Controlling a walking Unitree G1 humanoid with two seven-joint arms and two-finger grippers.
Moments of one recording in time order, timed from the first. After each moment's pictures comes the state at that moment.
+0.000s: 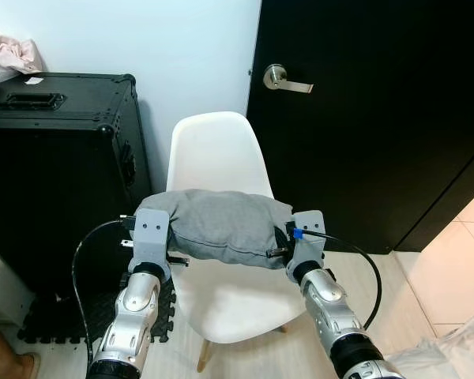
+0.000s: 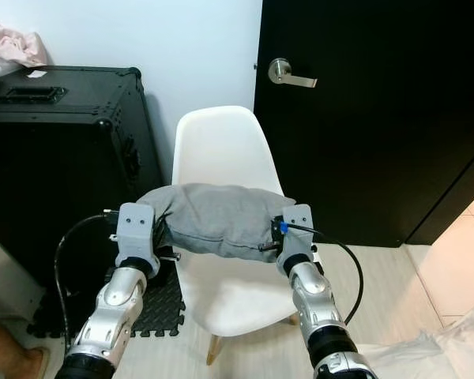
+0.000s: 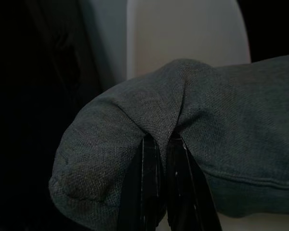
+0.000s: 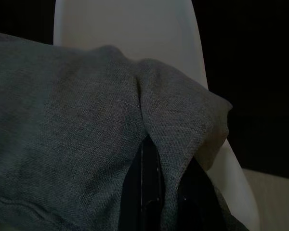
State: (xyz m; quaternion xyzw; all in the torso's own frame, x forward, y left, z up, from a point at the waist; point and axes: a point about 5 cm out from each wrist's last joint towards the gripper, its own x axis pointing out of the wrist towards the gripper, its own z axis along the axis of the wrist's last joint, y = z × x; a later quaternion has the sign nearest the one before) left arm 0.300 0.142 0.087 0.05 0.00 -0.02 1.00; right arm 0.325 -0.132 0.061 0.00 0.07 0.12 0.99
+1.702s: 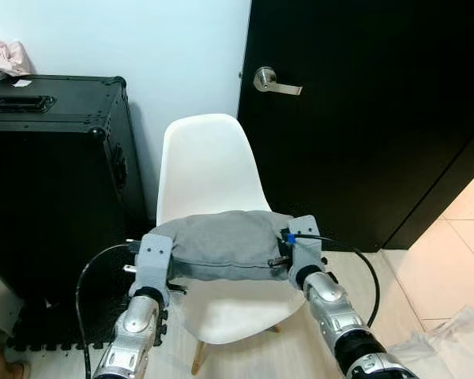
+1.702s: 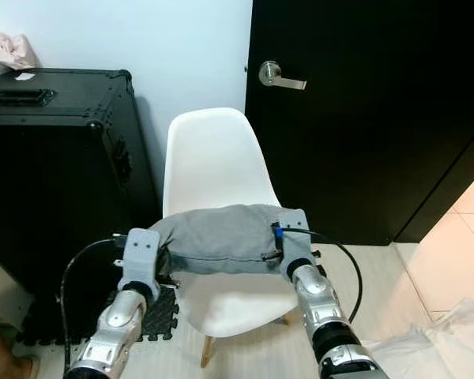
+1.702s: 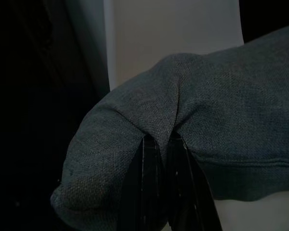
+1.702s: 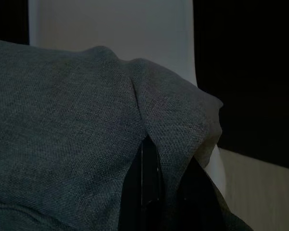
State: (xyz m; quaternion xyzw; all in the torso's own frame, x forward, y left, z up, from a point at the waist) left arm 0.287 0.142 0.050 0.05 0.06 -0.05 1.00; right arm 0.327 -0.145 0.050 -0.06 0.12 0.11 0.98
